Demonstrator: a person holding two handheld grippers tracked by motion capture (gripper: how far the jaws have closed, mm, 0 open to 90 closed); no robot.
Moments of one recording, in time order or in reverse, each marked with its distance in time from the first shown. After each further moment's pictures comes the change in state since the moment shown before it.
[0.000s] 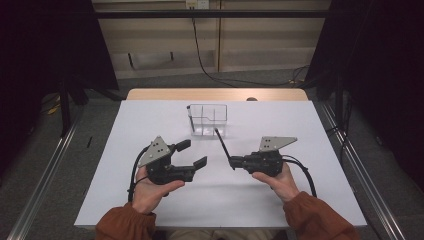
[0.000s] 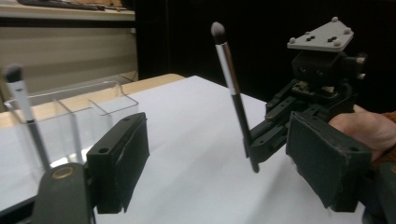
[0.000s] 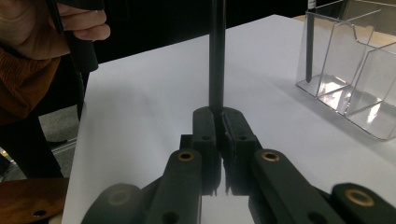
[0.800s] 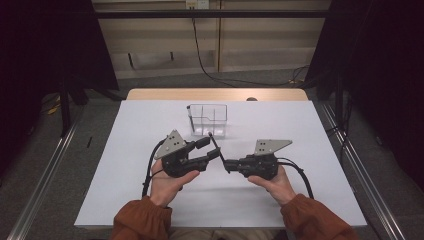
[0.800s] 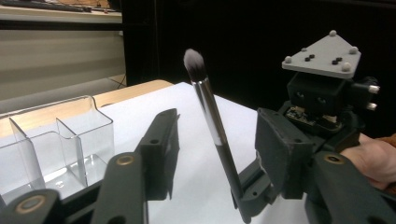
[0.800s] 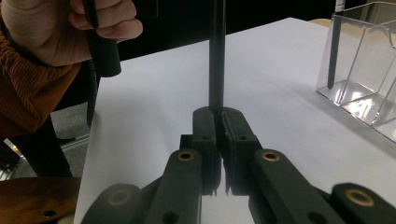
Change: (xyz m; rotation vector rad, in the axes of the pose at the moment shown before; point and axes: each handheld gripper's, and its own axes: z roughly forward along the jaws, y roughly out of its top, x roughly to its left) left arm -0.008 0.011 0.029 -0.012 -0.024 -0.016; right arm 0.010 0.000 0.010 -0.002 0.036 -0.022
